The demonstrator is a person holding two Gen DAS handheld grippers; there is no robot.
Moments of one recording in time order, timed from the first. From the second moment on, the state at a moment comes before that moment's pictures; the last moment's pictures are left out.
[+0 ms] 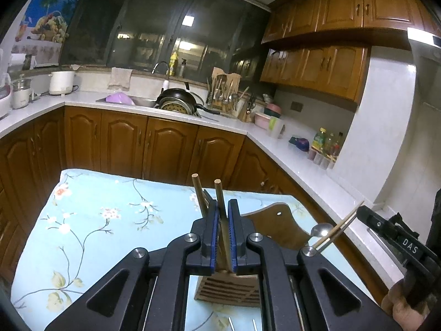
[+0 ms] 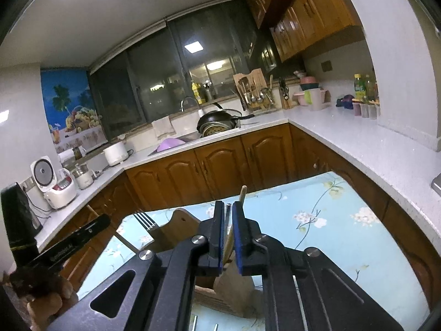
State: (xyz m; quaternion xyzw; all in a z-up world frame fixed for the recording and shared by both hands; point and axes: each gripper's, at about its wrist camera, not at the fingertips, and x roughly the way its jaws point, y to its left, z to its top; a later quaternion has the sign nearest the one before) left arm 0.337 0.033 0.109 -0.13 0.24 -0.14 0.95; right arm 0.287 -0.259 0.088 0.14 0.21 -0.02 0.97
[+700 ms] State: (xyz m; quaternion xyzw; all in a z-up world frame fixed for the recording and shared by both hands) left arm 0.229 0.066 0.102 -0.15 0.22 -0.12 0.96; right arm 0.206 -0.272 0.090 0.19 0.18 -0.01 0.97
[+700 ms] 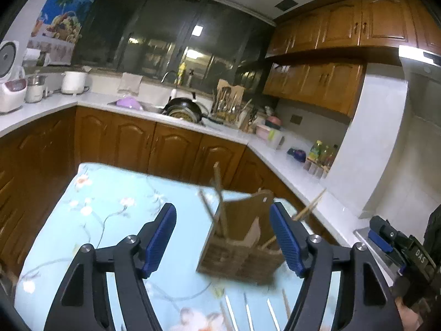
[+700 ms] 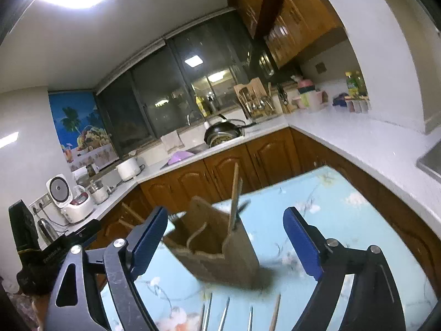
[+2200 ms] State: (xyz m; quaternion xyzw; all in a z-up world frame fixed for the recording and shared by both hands) left arm 0.209 0.032 0.016 -0.12 0.42 -0.12 0.89; right arm 0.155 -0.259 -0.036 0.17 0.35 -0.05 0.92
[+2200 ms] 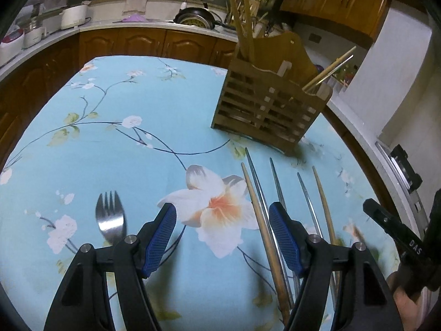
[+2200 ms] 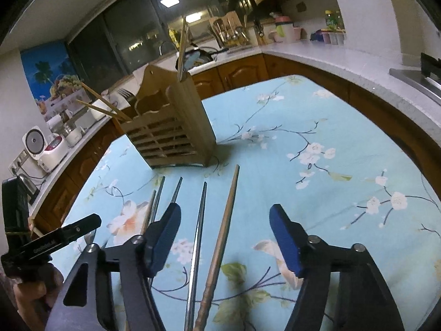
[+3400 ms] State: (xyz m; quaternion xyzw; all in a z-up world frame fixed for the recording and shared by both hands) left arm 0.359 -0.073 -0.035 0.04 0.49 -0.16 0.86; right arm 0.257 -0.219 -0.081 0.02 0.48 0.00 0.88
